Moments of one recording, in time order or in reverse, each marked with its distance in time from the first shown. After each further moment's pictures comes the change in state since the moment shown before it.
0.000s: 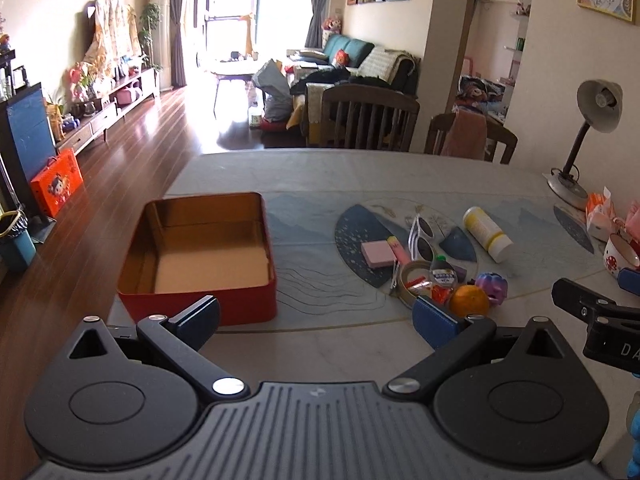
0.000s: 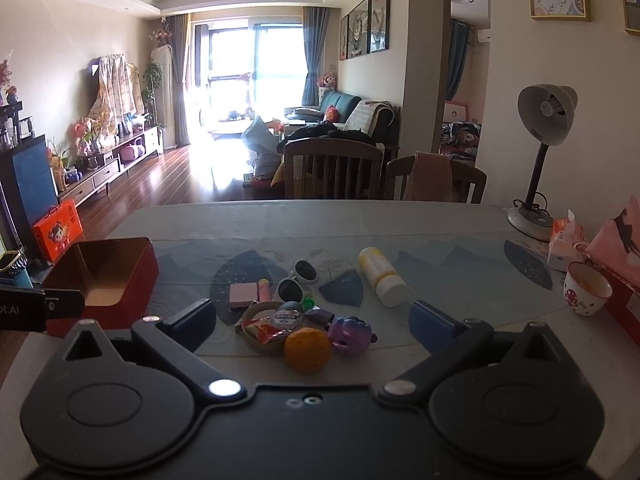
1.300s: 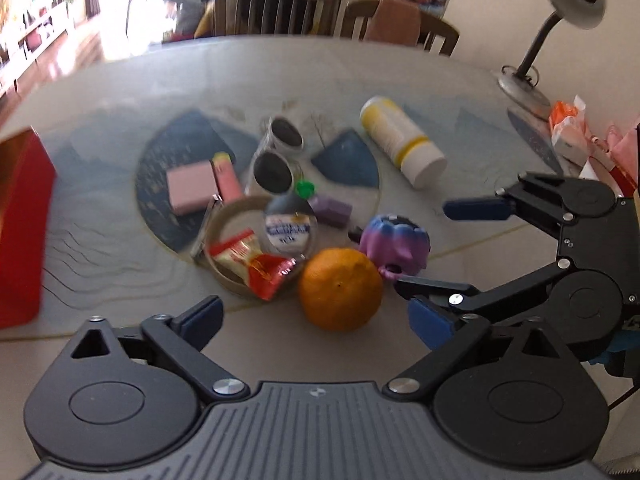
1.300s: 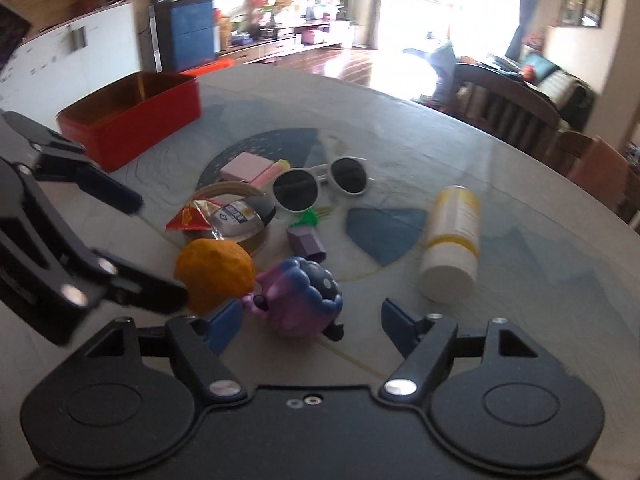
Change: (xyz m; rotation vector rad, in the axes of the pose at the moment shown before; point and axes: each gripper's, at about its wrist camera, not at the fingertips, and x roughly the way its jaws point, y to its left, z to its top) left arm 0.180 -0.151 -0.001 0.068 0.317 -0.193; right arm 0.171 -0.105 -0.015 -0.480 0.274 0.513
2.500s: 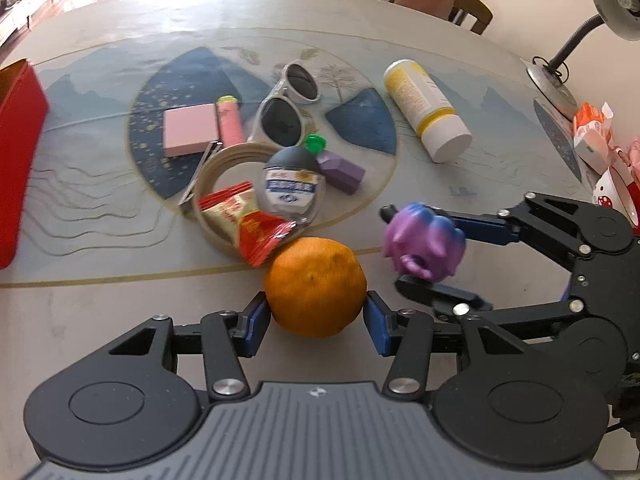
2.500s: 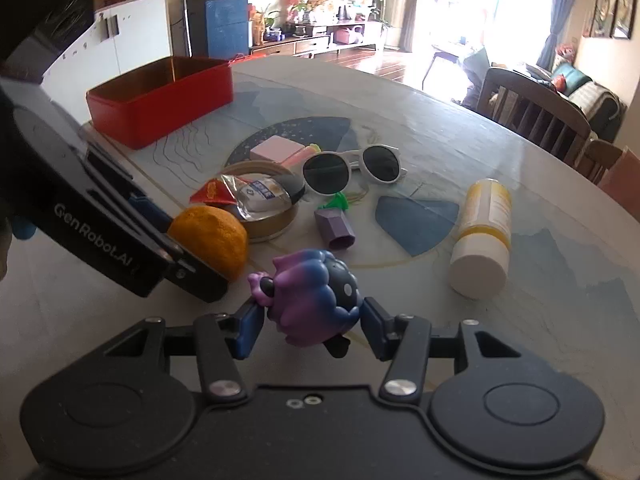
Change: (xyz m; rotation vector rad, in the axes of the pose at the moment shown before) left arm 0.018 0.007 -0.002 -0.121 0.120 0.002; right arm 0.011 -0.002 -0.012 -0.038 -0.007 0.069
